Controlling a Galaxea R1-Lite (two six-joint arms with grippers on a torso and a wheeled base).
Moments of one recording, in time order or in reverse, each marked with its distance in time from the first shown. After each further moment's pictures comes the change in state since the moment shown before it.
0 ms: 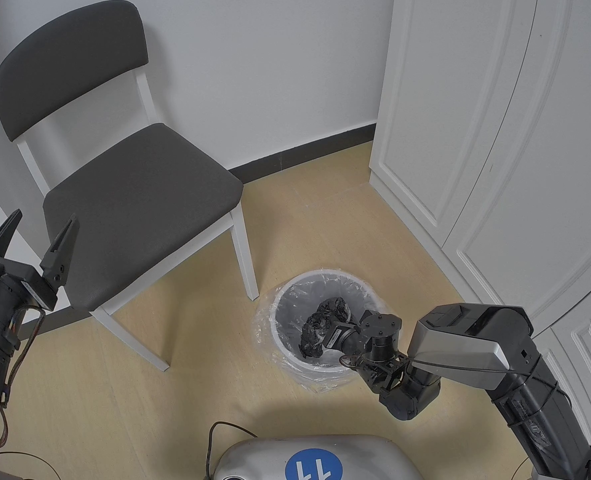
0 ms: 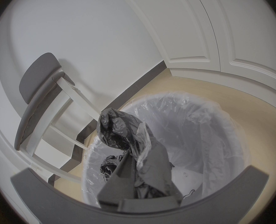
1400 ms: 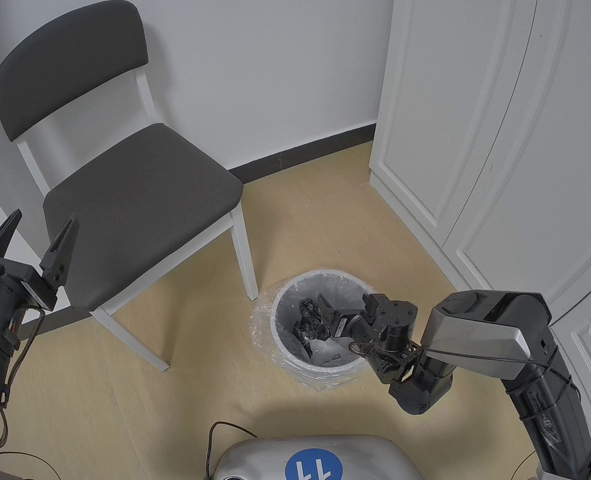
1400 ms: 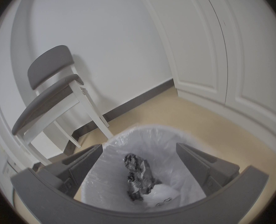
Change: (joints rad) left arm 0.000 -0.002 0.000 0.000 0.000 0.000; right arm -0.011 -0.092 0.081 -0.089 -0.023 -0.266
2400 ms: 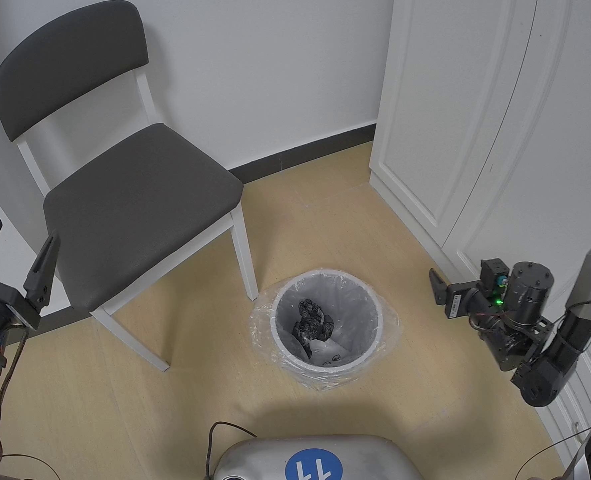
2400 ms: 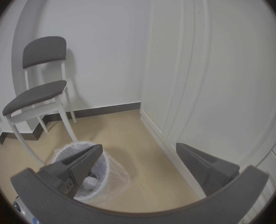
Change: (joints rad) left arm 0.012 -0.105 0.064 0.012 0.013 0.105; right arm -0.186 -0.630 0.663 -0.030 -0.106 -0.366
